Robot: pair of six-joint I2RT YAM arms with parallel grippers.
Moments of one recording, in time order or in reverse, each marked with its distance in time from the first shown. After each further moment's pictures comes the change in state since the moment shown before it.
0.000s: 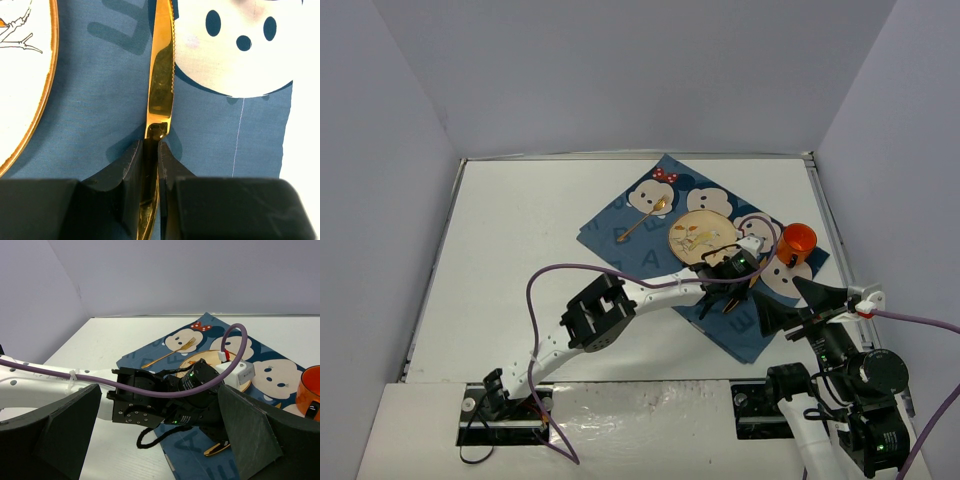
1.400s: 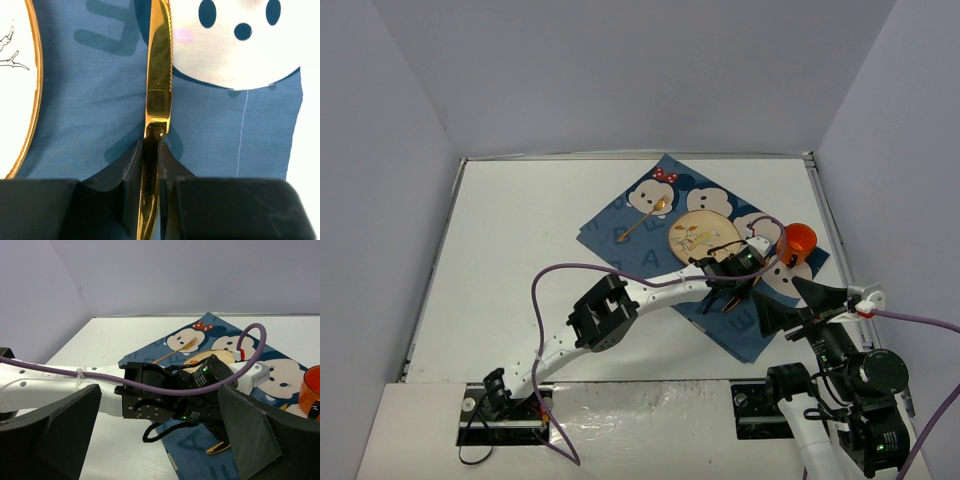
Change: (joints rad) left arm 0.004 0.074 0.180 -0.156 0.033 0.102; right arm 0.000 0.000 0.000 0.001 -0.006 0.007
